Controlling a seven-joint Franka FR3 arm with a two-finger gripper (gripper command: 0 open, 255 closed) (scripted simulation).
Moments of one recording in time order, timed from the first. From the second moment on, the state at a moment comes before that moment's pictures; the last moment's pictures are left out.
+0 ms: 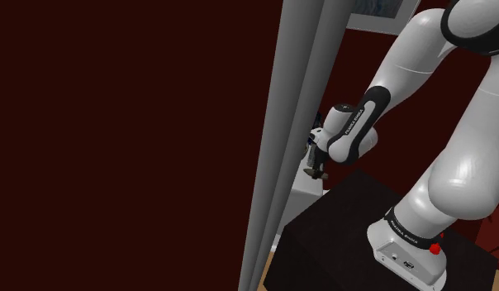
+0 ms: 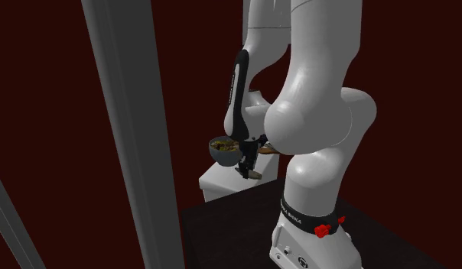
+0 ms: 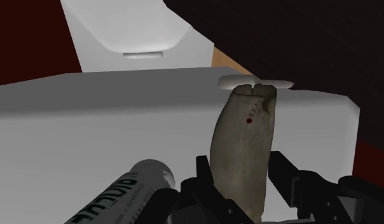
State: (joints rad) arm 0.09 0.18 -0.24 -2.88 -0.13 3.10 -0.66
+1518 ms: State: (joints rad) arm 0.13 -0.20 -0.32 -2.90 -0.29 2.75 -0.57
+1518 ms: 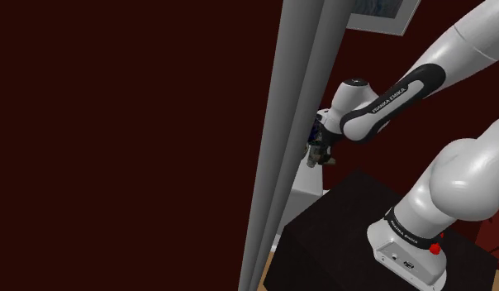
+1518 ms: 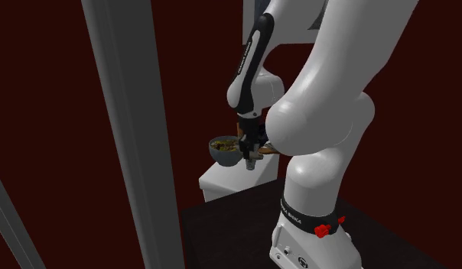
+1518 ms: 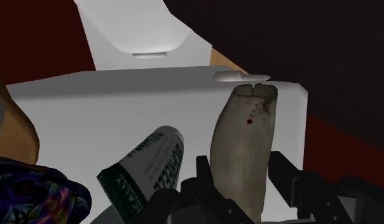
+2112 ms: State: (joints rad) arm 0.13 -0.37 -0.30 -2.88 -0.28 2.56 -0.57
